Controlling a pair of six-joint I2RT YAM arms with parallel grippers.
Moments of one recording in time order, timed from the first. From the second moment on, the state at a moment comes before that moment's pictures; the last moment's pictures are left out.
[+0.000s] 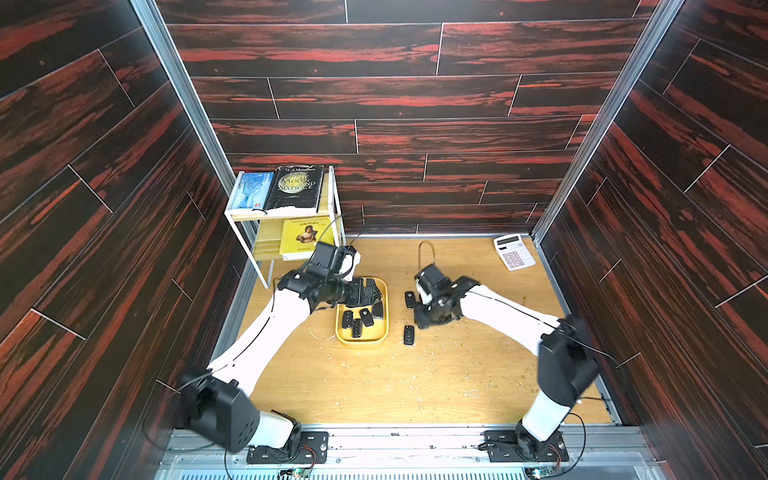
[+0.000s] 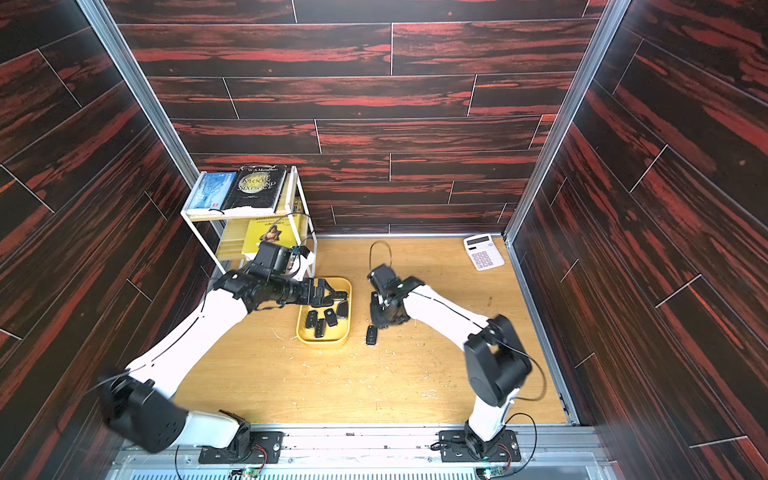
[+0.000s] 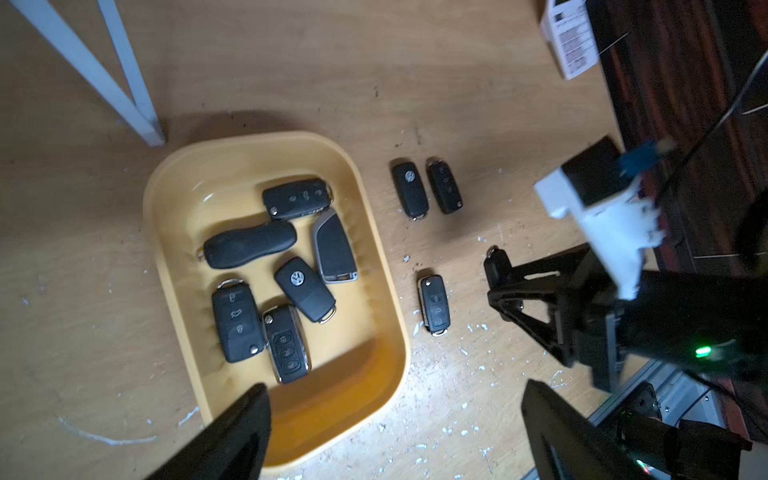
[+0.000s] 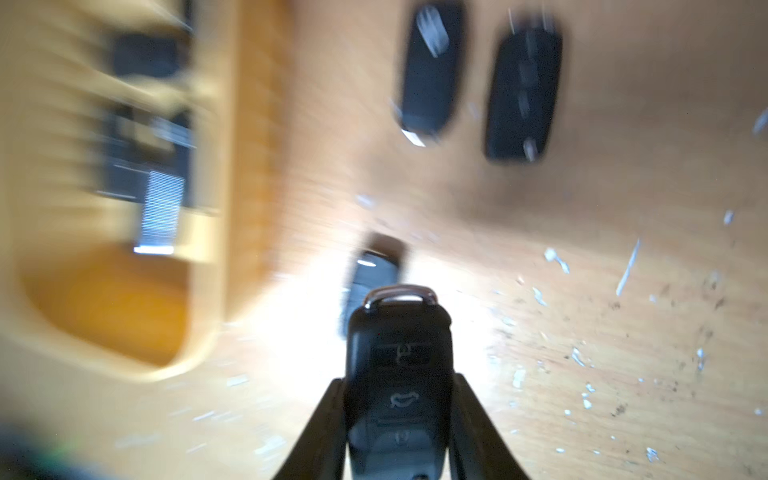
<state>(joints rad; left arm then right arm) -0.39 1.36 1.25 -0.71 0.32 -0.28 0.68 1.70 1.41 -0.81 -0.11 0.47</state>
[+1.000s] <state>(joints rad) -0.56 0.94 0.61 0.24 0.56 0.41 0.59 1.50 1.35 -0.55 -1.11 0.59</state>
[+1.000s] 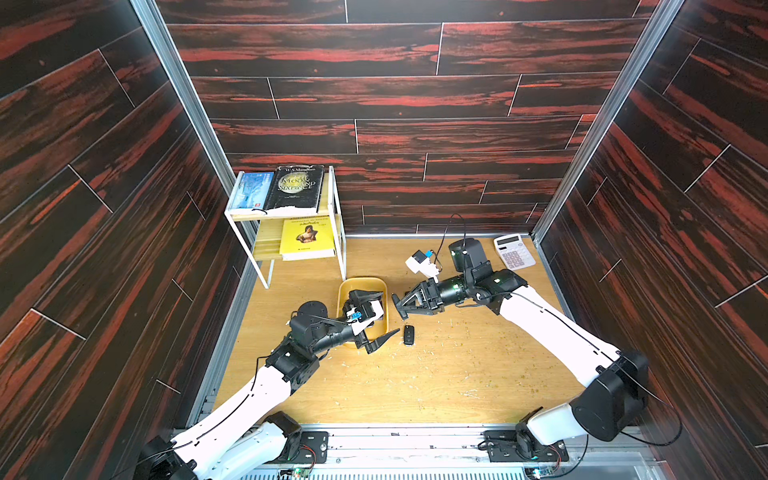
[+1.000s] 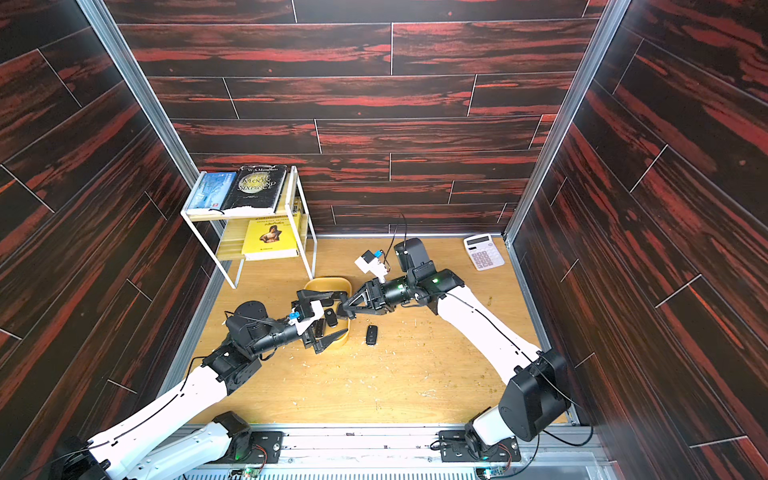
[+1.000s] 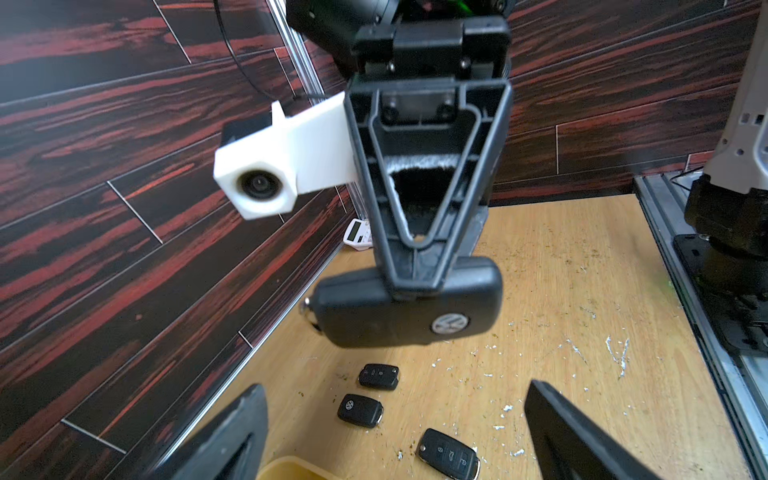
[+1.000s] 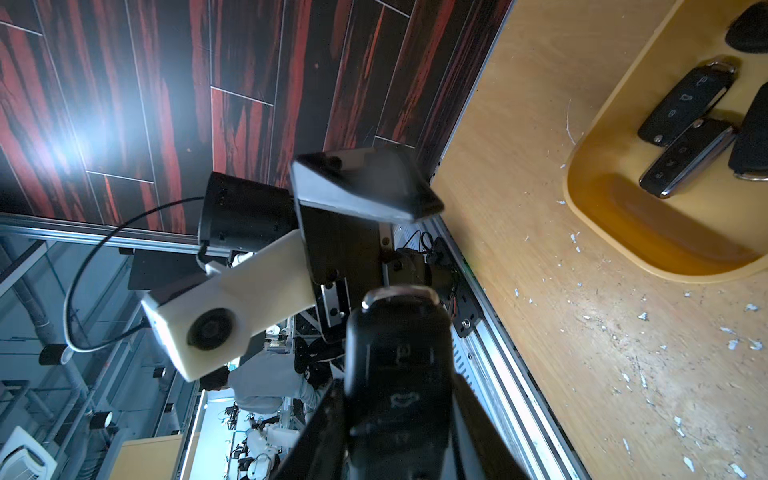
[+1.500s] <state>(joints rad) -0.58 1.00 0.67 0.24 0.60 0.41 0.59 1.50 1.33 -0.50 -1.15 0.61</state>
